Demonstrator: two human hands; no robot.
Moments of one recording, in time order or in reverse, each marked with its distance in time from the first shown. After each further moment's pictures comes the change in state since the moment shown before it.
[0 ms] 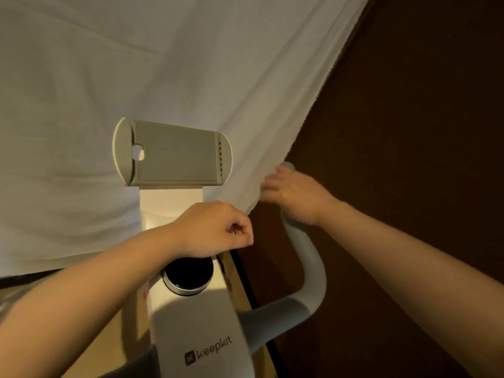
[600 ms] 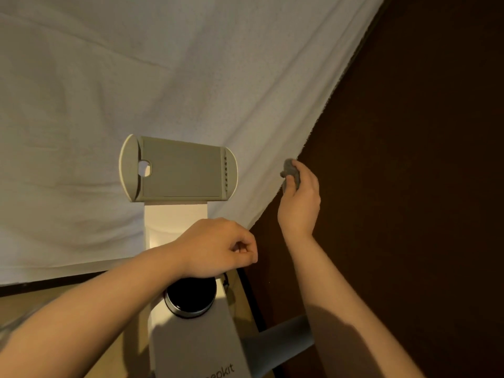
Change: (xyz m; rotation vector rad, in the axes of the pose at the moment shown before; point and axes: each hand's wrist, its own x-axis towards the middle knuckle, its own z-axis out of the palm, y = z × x) left_hand 0.000 -0.003 0.002 0.031 0.002 0.002; right_hand 0.036 -0.050 -0.004 0.888 0.838 1.229
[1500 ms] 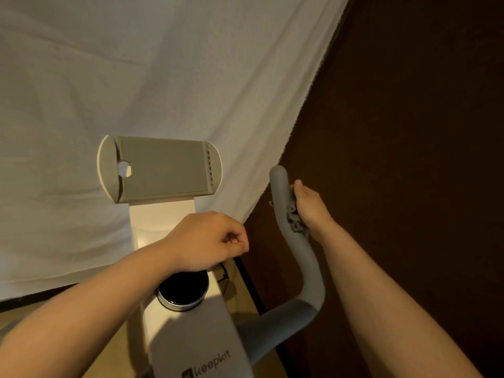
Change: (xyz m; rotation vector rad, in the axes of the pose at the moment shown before) left_hand 0.001 0.005 -0.002 0.034 -0.002 -0.025; right_hand 0.016 0.043 -0.046 0.052 -0.519 0.484
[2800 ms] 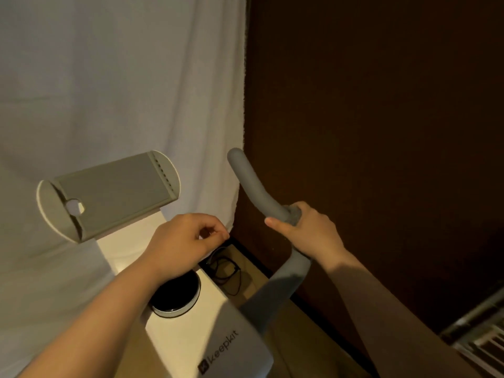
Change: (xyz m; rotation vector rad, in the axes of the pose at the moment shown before) left_hand 0.001 -0.005 0.004 -0.021 0.008 -0.026; right_hand -0.114 0.045 -0.009 -0.393 0.099 0.150
